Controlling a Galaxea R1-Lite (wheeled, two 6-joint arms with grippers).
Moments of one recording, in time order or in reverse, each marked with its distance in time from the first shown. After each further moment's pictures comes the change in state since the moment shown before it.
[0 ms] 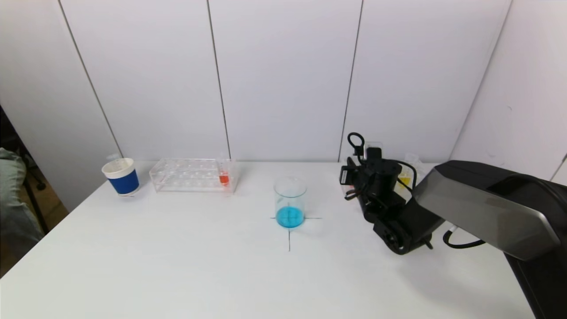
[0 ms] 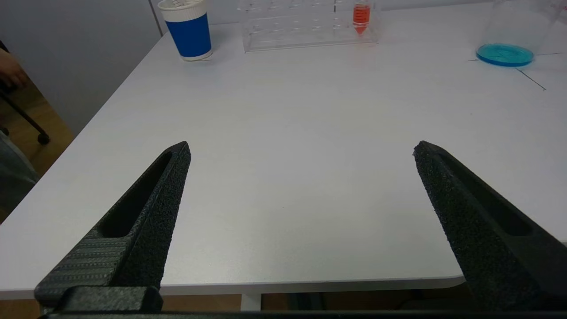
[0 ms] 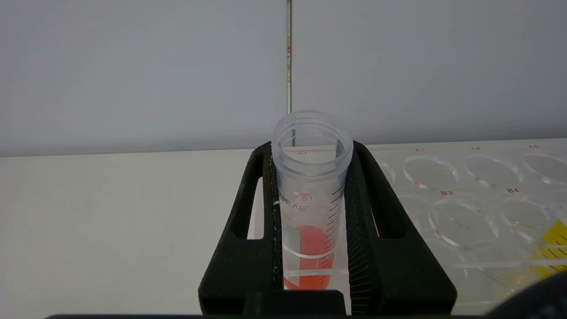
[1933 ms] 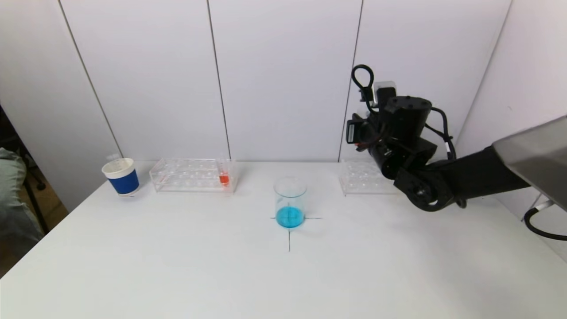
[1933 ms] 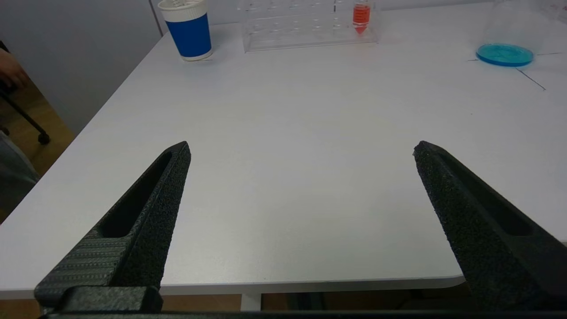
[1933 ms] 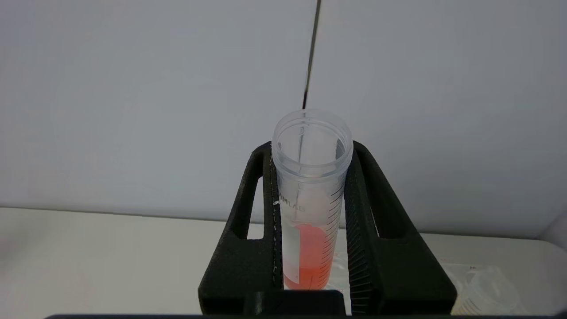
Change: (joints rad) left arm 0.000 0.000 0.000 0.000 0.000 0.000; right arm 0.036 -0.341 -0.149 0.443 0.021 -0.121
